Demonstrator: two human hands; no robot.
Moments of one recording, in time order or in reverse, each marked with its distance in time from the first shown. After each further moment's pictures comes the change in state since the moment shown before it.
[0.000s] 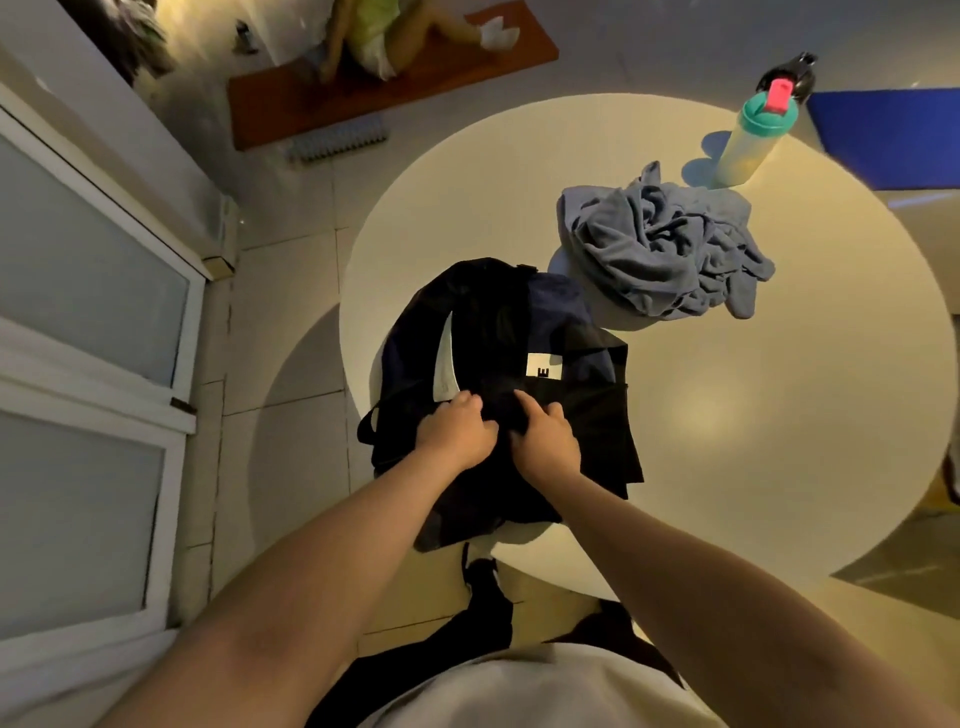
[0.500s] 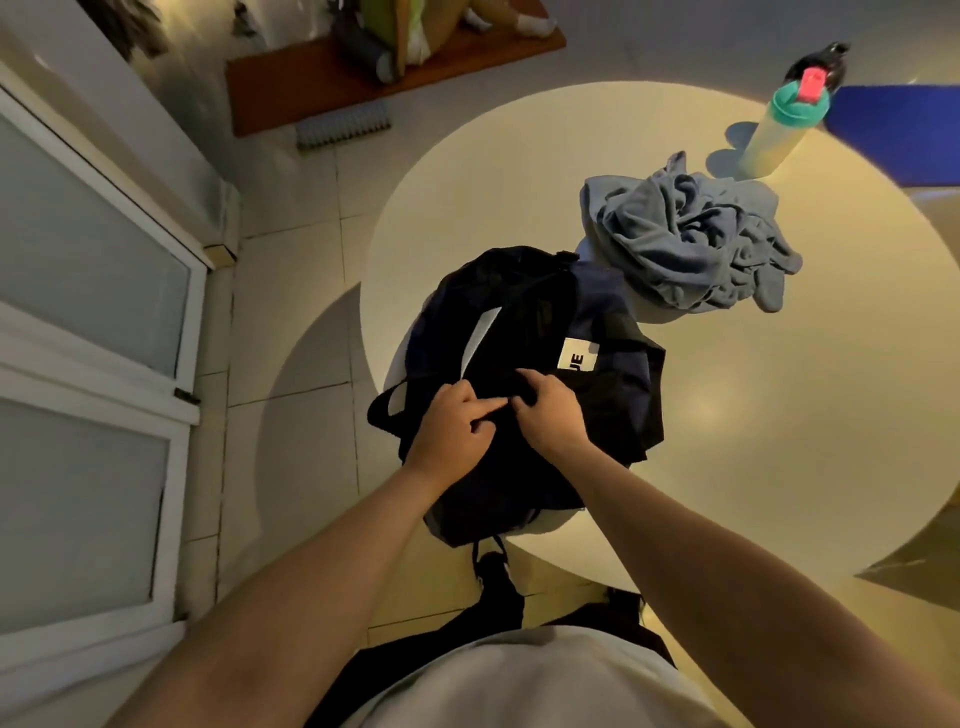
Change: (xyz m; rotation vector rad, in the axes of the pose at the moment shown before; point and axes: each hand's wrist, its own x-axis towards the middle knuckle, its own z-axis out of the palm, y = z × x) left_hand -0.030 -0.062 -0.003 -0.303 0.413 0.372; right_hand 0.013 -0.048 0.005 0.153 0.047 -0.092
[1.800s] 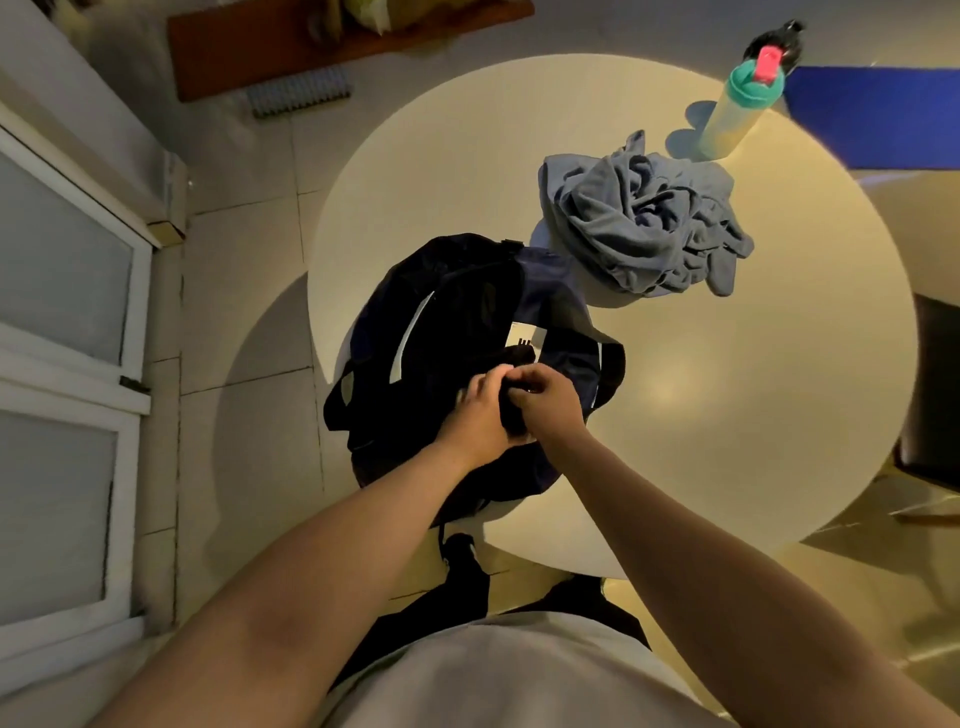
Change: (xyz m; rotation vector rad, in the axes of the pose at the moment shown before) left_hand 0.037 0.051 0.076 -0.084 -0.350 -0.279; right_hand -0.010 0.038 -0.042 0.429 0.024 0.194
